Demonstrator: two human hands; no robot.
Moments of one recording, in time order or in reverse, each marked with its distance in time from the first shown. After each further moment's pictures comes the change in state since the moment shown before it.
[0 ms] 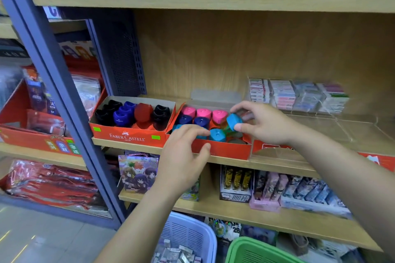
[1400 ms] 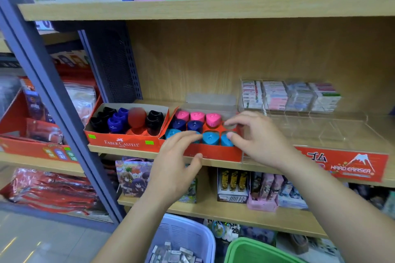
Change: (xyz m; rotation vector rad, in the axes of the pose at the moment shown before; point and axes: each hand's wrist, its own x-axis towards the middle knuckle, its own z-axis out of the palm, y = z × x) left_hand -0.007 0.002 -0.005 0.069 -0.089 0.004; right_hand -0.033 -0.008 0.017 -0.062 0.229 -0.045
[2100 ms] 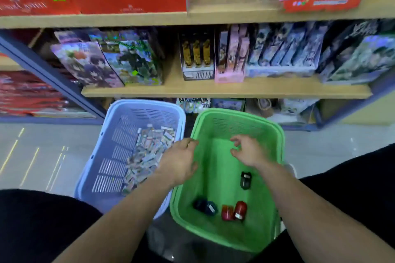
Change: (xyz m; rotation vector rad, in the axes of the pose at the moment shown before) left_hand -0.248 -0.010 0.163 0.351 -1.032 -0.176; right_hand -0.315 0.129 0.213 0.201 -0.604 0.754
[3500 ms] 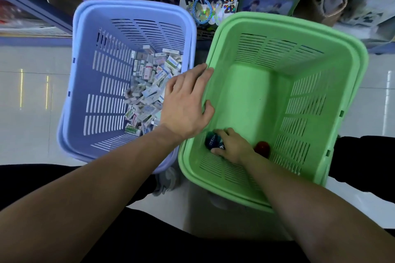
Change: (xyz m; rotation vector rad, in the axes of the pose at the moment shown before) left_hand 0.028 -0.036 0.082 0.001 0.443 0.065; right_hand 0.000 0.059 0.242 -0.061 -0.470 -0.051
